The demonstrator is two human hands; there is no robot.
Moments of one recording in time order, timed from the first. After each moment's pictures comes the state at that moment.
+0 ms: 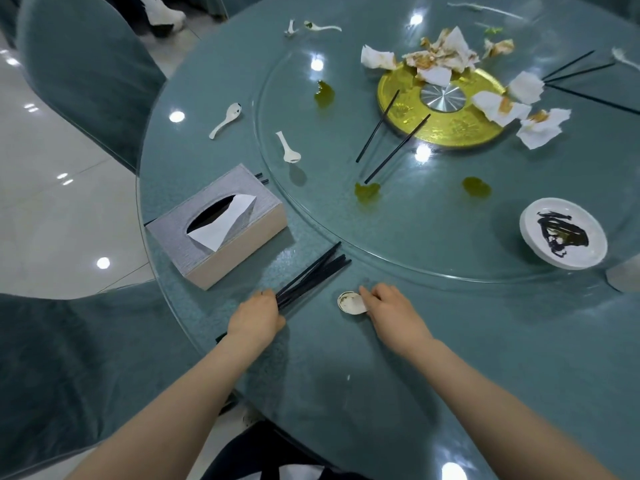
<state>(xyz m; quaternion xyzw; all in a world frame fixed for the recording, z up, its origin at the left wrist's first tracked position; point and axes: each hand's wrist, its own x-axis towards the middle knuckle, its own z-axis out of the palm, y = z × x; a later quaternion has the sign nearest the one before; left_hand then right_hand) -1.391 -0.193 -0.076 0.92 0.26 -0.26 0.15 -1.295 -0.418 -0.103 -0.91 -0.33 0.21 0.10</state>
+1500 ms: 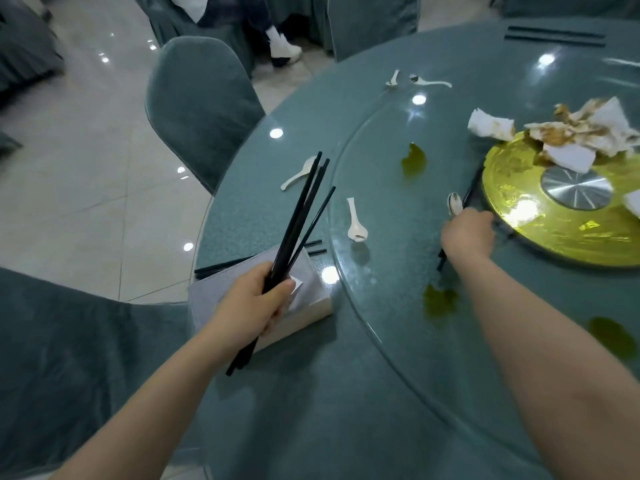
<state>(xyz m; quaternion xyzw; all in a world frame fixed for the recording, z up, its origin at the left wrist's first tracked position) -1.302 -0.105 0.012 0.74 0.38 0.05 0.55 -0.992 -0.247 -0.073 -0.97 -0.04 0.08 0.22</state>
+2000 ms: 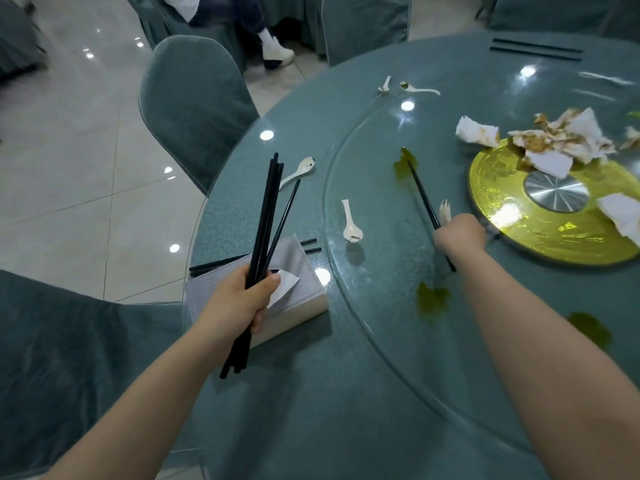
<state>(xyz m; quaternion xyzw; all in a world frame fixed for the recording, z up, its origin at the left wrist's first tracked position) -1.315 -0.105 0.018 0.64 0.42 0.08 0.64 -0.998 -0.254 -0.053 -0.96 -0.02 0.16 0.25</state>
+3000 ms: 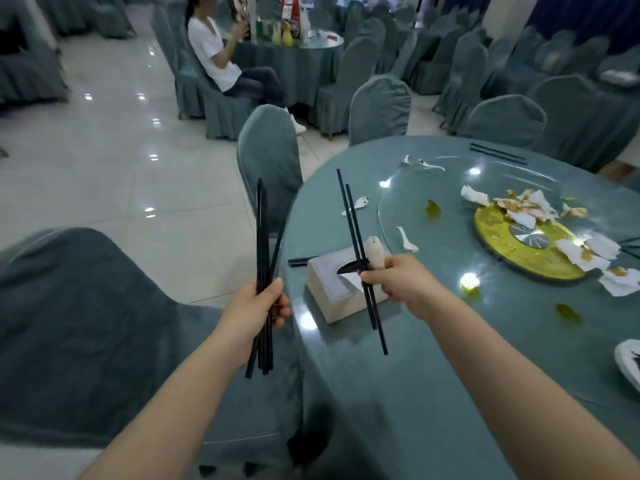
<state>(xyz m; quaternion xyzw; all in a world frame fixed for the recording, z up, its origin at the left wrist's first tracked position) -1.558 -0.053 0.064 0.54 0.38 0.18 0.73 -1.361 -0.192 0.099 -0.82 -0.21 0.32 0.42</state>
